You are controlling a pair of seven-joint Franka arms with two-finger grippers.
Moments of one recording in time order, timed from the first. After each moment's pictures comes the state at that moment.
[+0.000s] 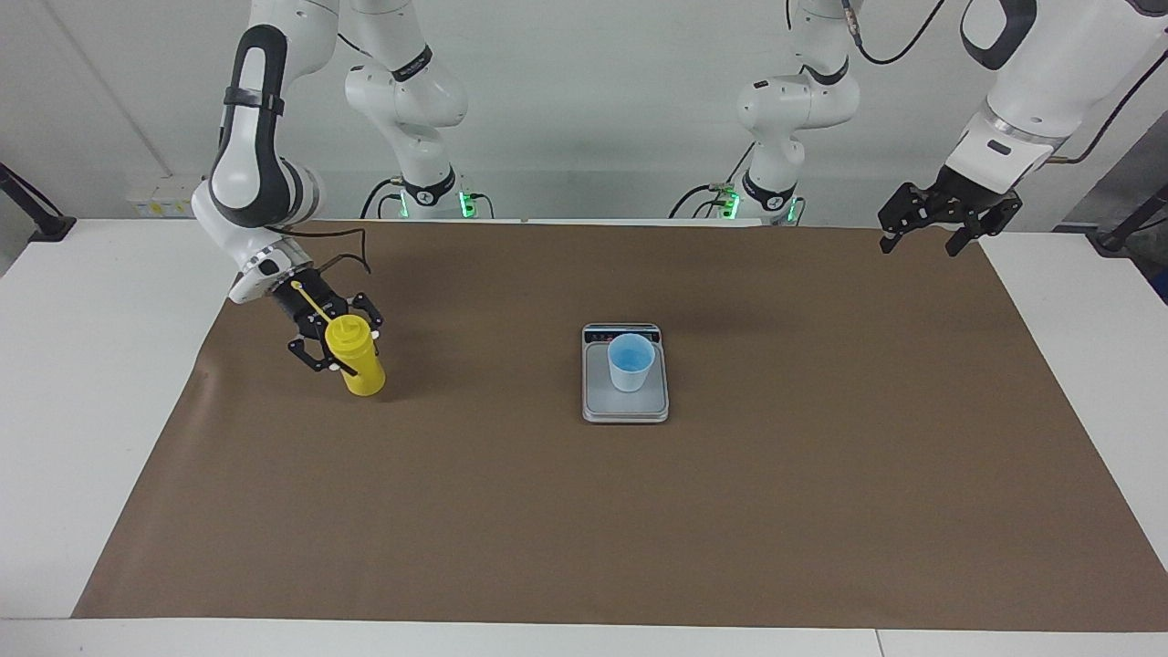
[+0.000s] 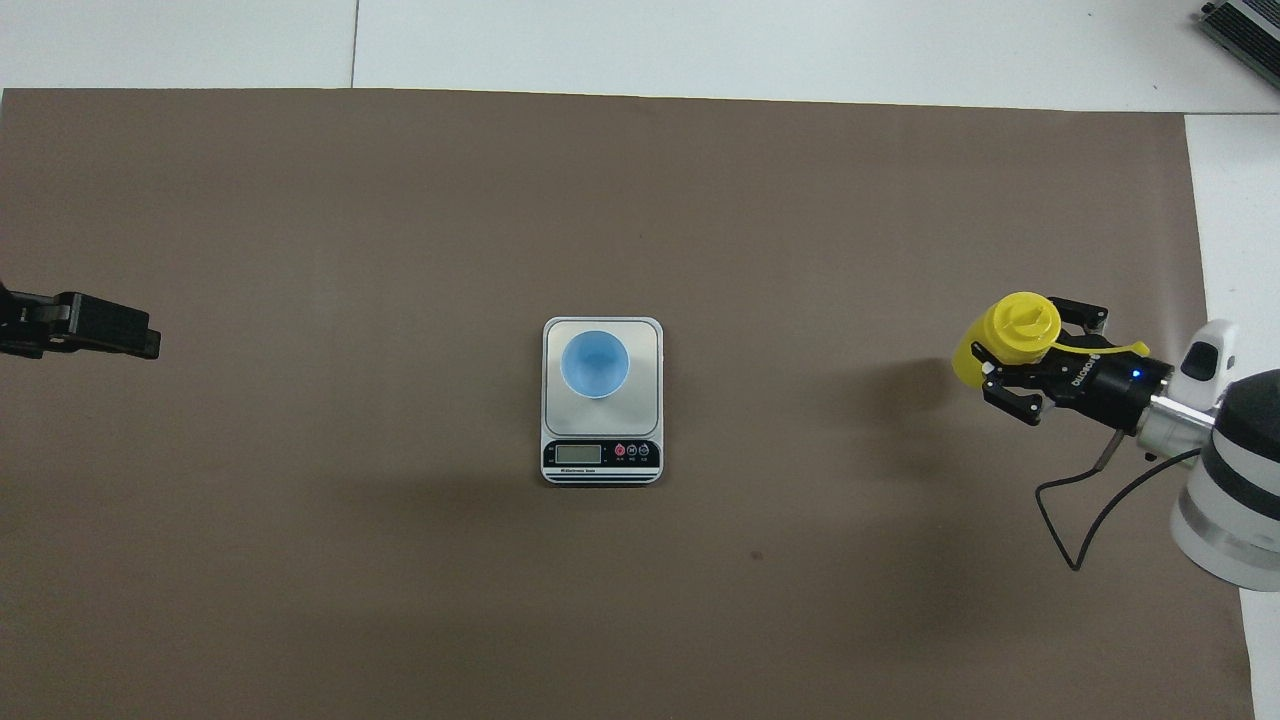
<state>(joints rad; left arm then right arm) 0.08 -0.05 -0.13 -1.62 -0.06 1.55 0.03 -0.22 0.01 0.00 -2.37 1.50 2.31 -2.16</state>
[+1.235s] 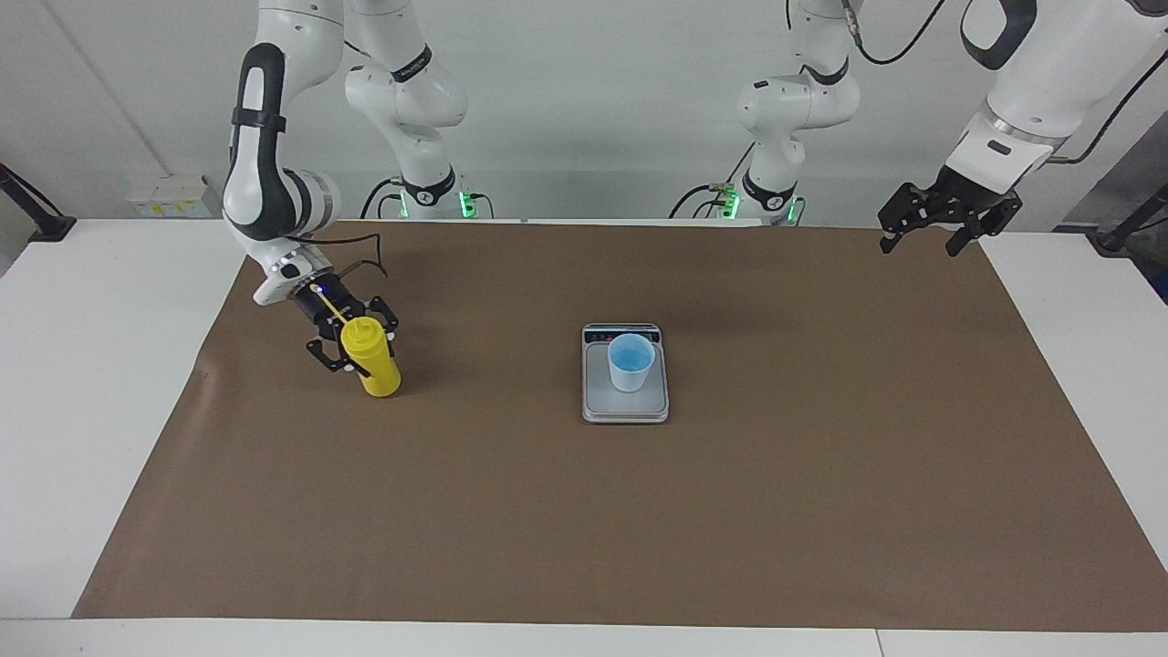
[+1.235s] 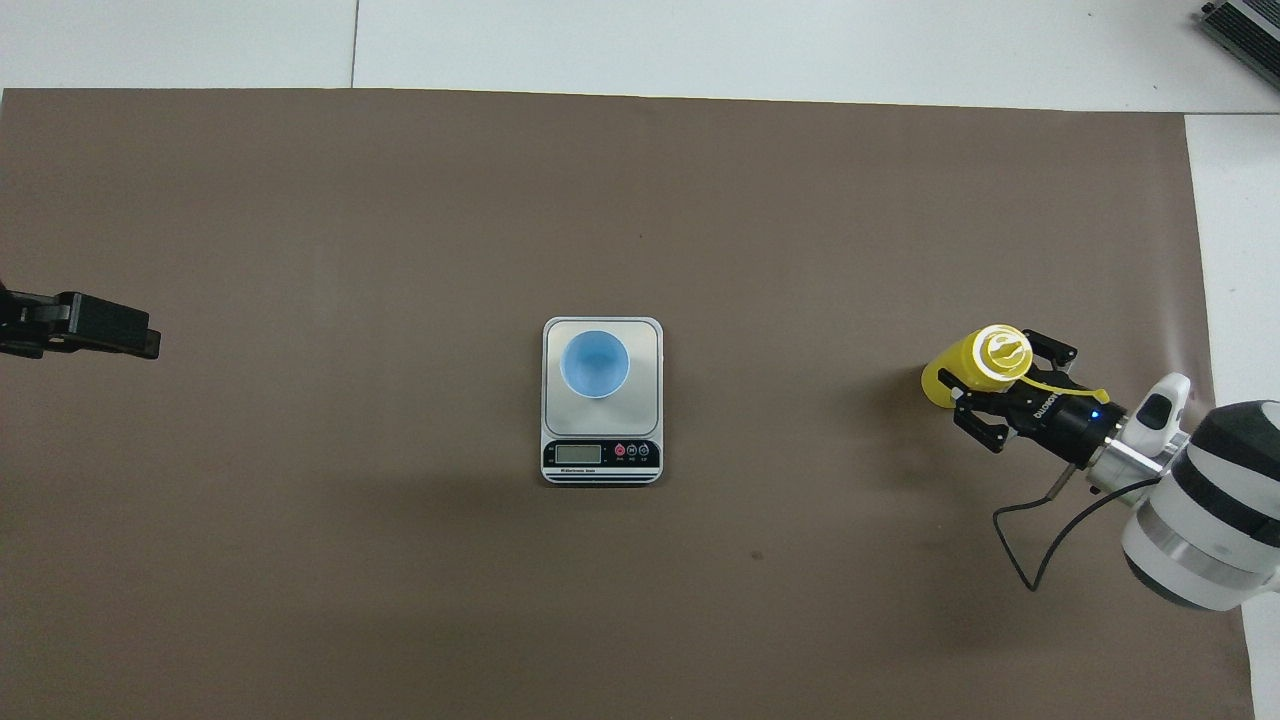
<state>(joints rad) 0.08 -0.05 -0.13 -1.62 -0.06 1.55 0.03 -0.21 0.02 0.02 -2.44 1.65 2.31 -2.31</state>
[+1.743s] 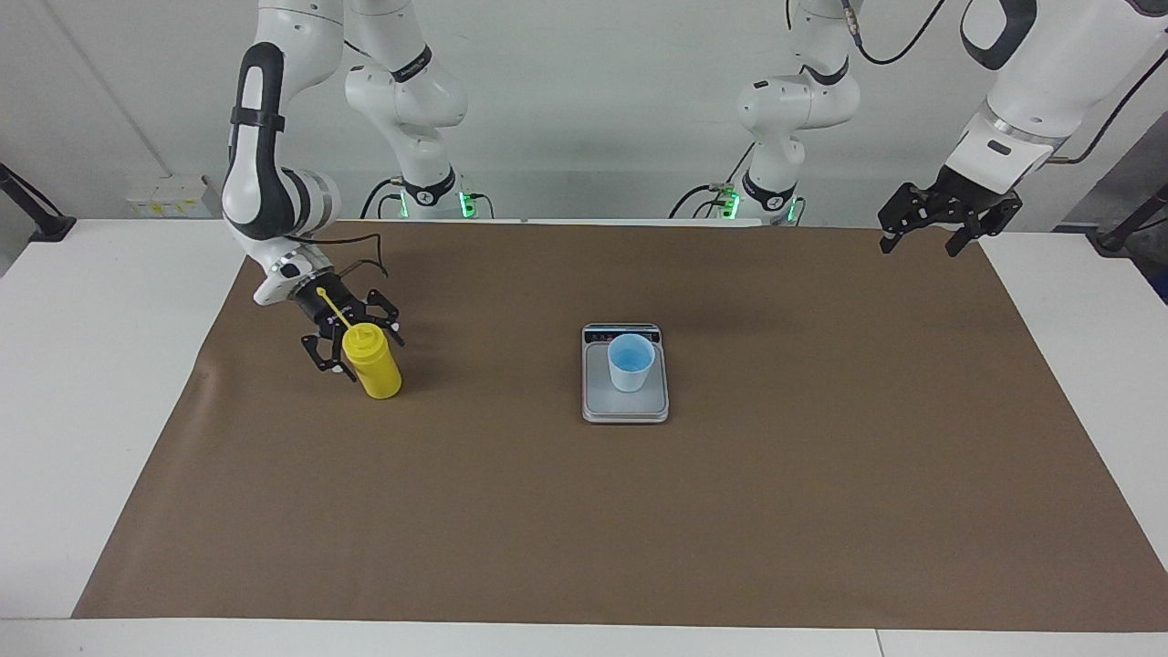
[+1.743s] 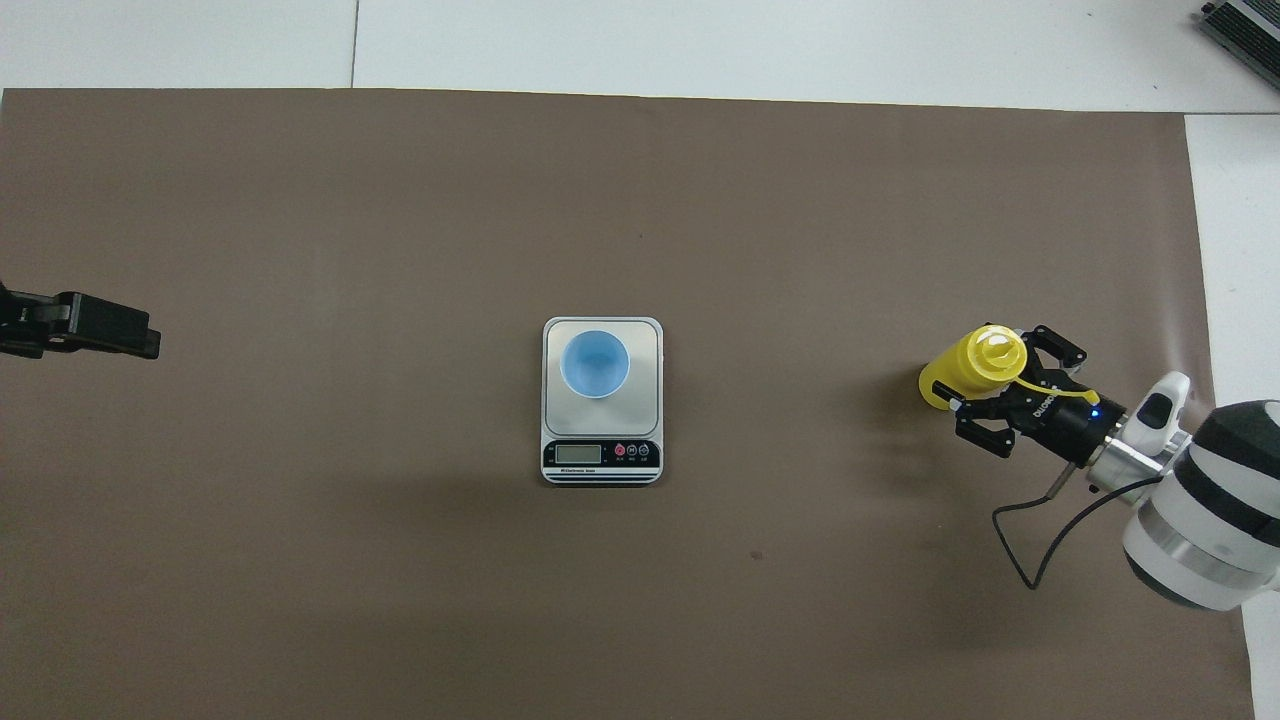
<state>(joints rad) 0.08 -0.05 -0.13 -1.62 -0.06 1.55 0.03 -0.21 0.02 0.02 -2.44 1.65 2.29 -2.31</state>
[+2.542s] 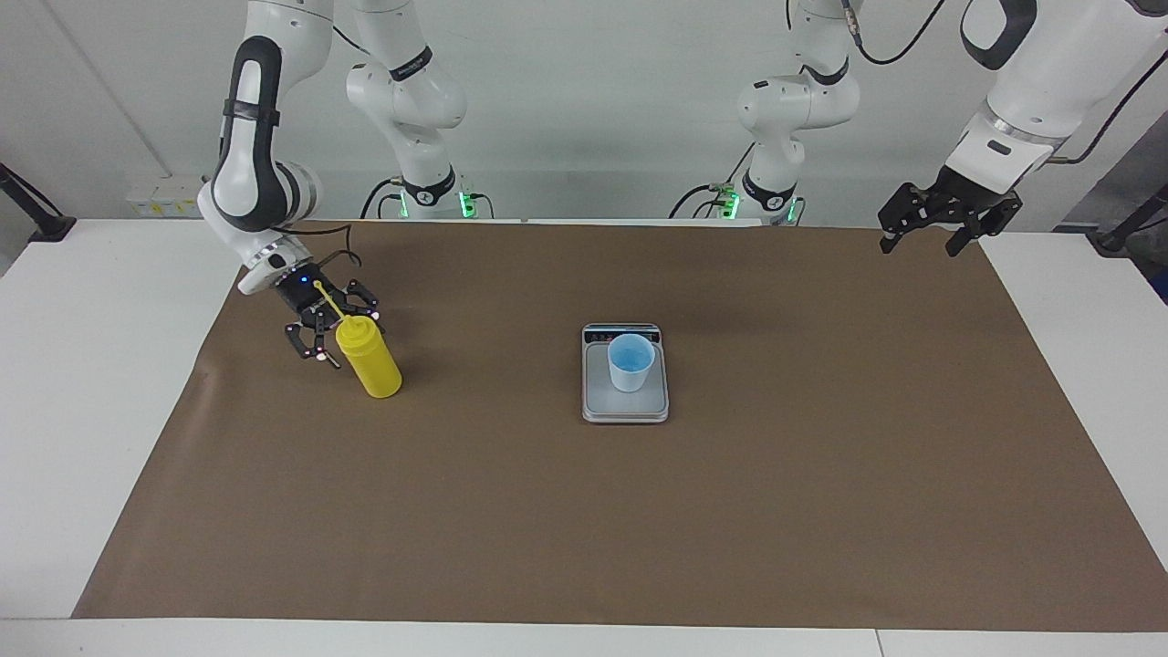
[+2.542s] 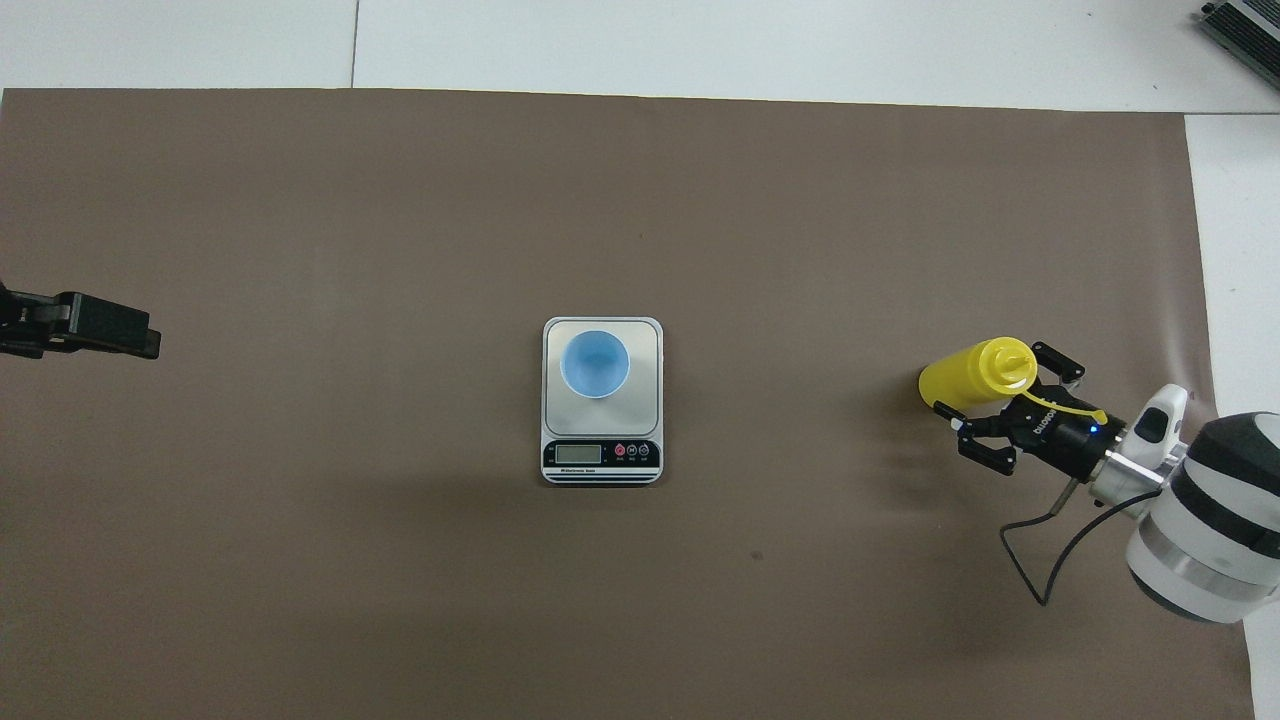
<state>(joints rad) 0.08 -0.05 -0.13 -1.62 -0.06 1.55 0.03 -0.32 -0.01 0.00 -2.48 1.33 2.30 -2.32</state>
